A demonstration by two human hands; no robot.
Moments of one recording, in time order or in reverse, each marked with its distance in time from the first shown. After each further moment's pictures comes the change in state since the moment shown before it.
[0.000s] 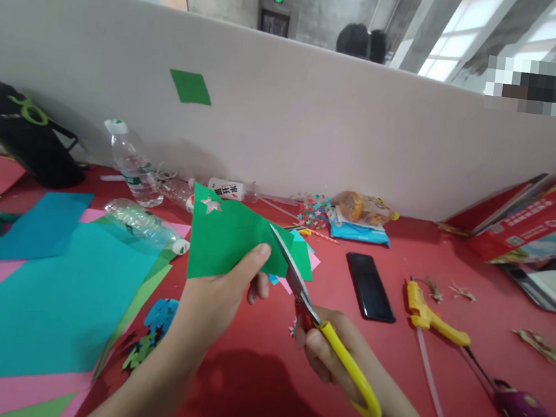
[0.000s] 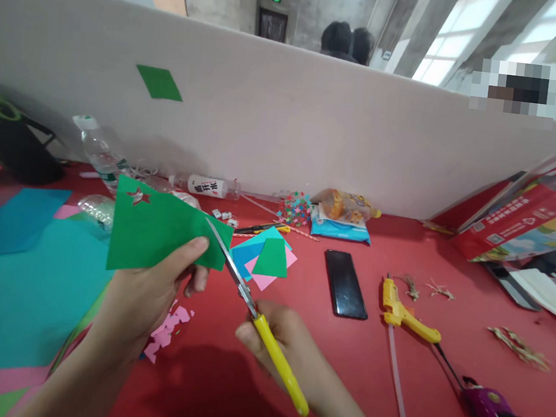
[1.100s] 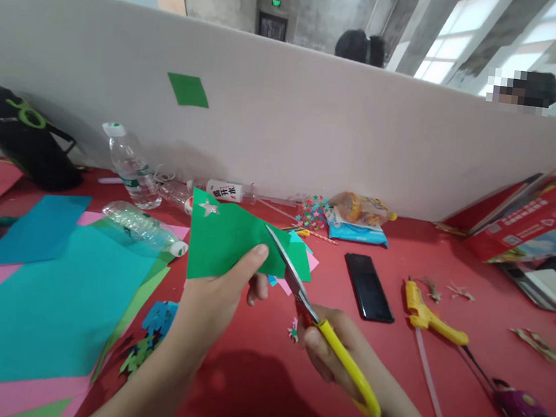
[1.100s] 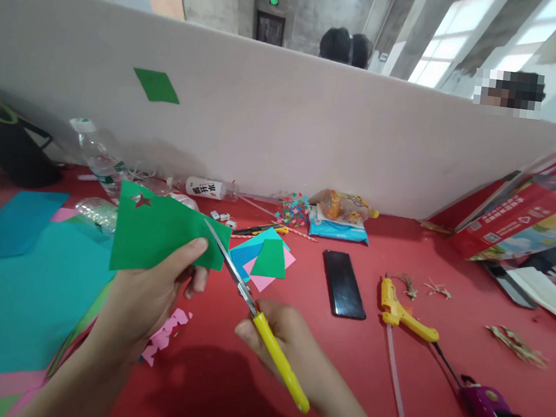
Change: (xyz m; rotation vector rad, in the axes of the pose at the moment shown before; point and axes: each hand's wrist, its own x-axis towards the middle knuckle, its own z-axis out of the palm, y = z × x) left_hand -0.001 -0.001 0.002 0.036 0.049 -0.060; right_hand 0.004 -0.002 -0.003 -0.049 -0.012 0.029
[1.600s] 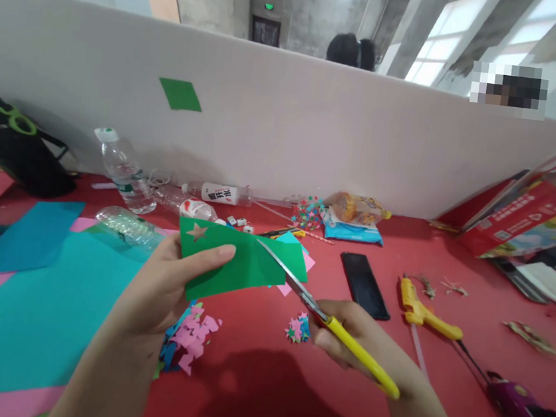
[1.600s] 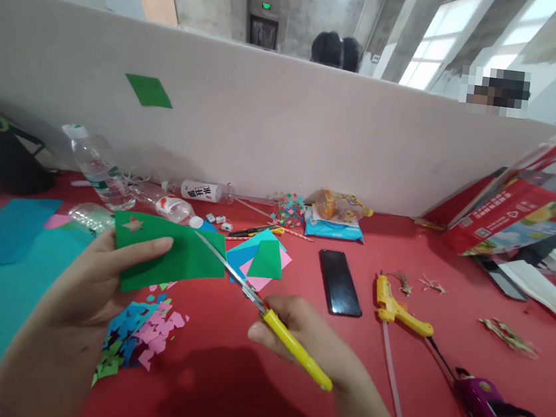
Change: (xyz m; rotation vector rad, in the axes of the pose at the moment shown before) left_hand 0.032 -0.004 -0.039 -0.501 -0.182 -0.220; right_hand -0.005 -0.003 -0.035 -0.107 -0.128 -0.032
